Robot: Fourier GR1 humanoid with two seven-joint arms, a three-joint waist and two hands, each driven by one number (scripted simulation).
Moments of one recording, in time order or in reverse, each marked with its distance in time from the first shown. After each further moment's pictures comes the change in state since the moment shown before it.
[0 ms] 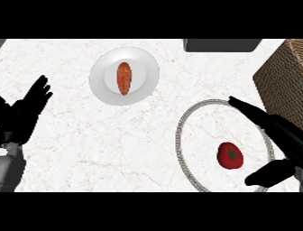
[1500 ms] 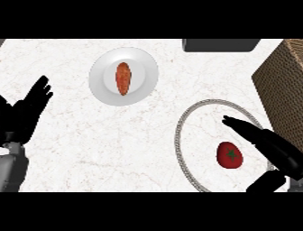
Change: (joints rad) left arm -0.010 -0.074 0.088 0.005 -0.088 -0.069 0.005; right arm 0.083 -0.004 0.031 0.166 0.214 -0.046 -0.276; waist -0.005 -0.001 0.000
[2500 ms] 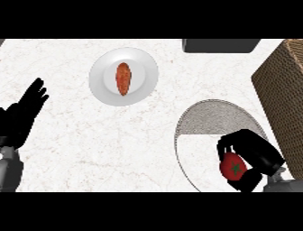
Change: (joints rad) left arm 0.031 -0.008 0.037 -0.042 -0.011 -0.037 0.016; right arm -0.040 0.035 0.119 0.116 0.246 -0.138 -0.067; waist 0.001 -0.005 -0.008
